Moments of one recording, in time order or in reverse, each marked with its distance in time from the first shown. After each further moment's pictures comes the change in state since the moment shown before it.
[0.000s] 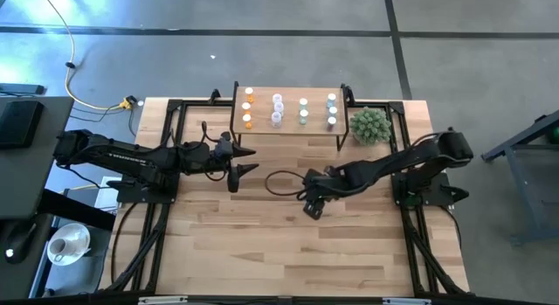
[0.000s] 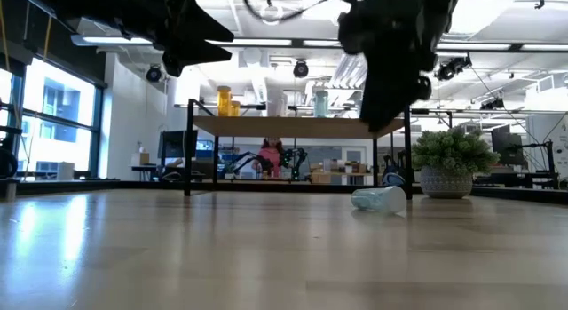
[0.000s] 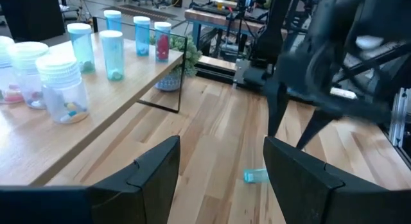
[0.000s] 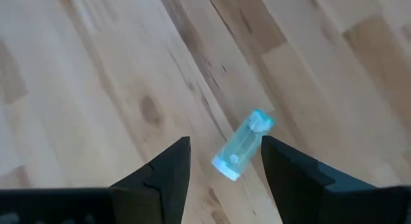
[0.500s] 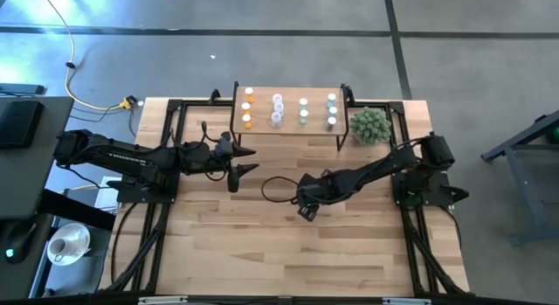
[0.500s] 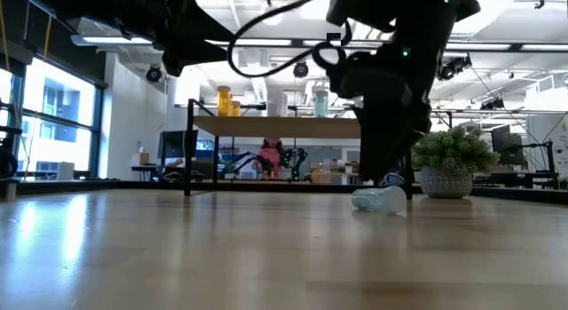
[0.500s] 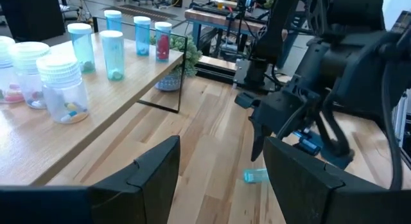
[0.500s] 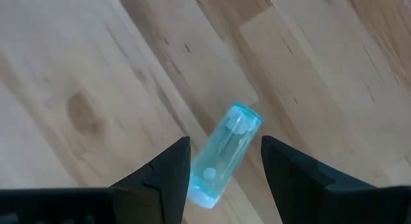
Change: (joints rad) left arm 0.000 0.000 0.000 0.000 0.000 0.000; right arm 0.000 0.175 0.000 0.024 0.064 0.058
